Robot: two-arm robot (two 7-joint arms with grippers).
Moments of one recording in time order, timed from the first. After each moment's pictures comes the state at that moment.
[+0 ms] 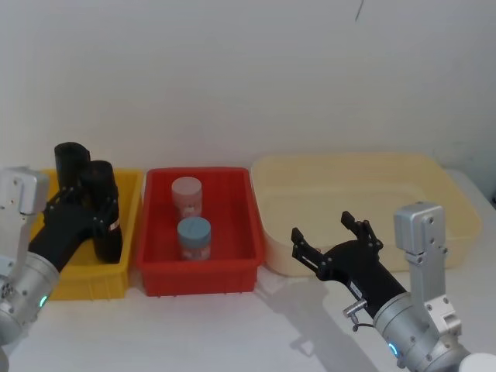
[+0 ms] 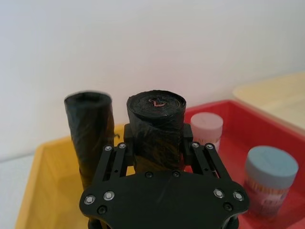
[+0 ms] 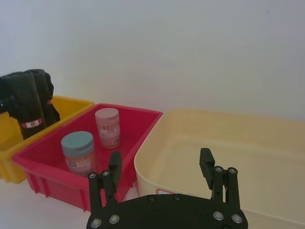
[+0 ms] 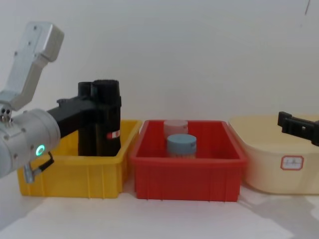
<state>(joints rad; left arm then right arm) -0.42 0.23 0.35 -1.27 -0.31 -0.13 -0.21 -0.01 0.34 -0.23 -1.77 0.29 0.03 0.07</state>
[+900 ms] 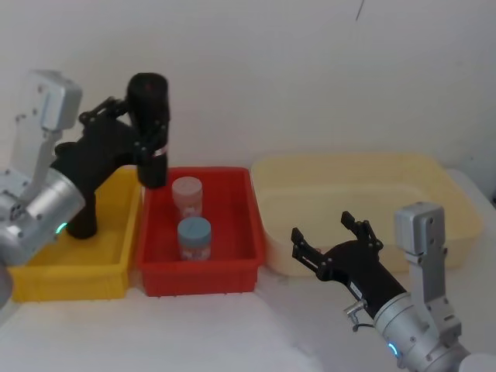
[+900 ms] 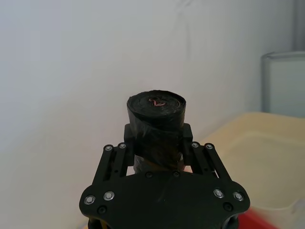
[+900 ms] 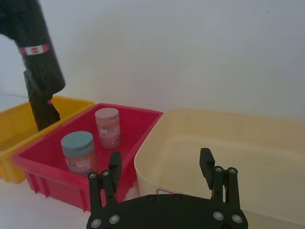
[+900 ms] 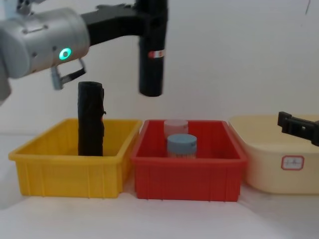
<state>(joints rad) -0.54 0.25 0.40 -1.47 -0.29 -0.03 -0.36 -0.01 0.34 -0.23 -1.77 0.29 0.03 0.07</state>
